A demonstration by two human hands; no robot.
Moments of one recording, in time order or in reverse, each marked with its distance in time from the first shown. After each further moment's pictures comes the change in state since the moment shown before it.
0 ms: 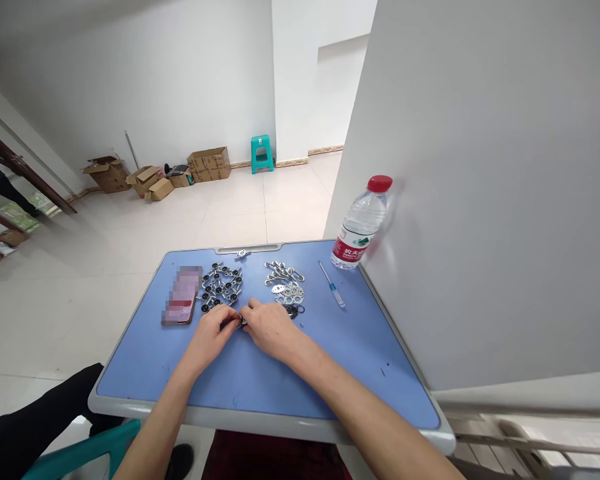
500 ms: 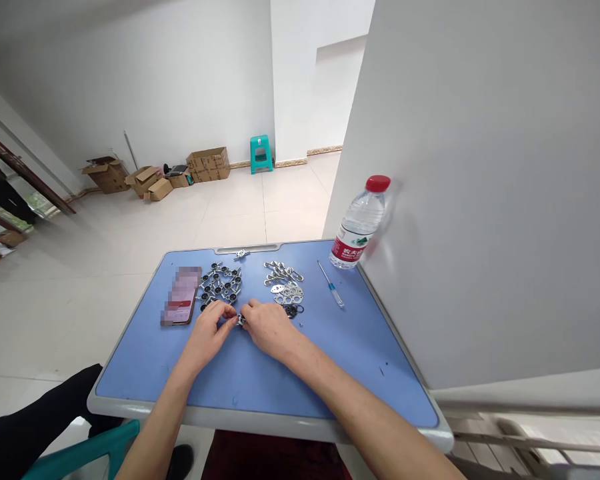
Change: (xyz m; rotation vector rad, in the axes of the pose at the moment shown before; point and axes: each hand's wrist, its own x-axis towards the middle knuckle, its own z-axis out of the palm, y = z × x) left_hand -0.001 0.001 -0.004 0.043 0.054 0.019; right_hand 0.001 -0.003 -0.001 0.034 -0.015 0.056
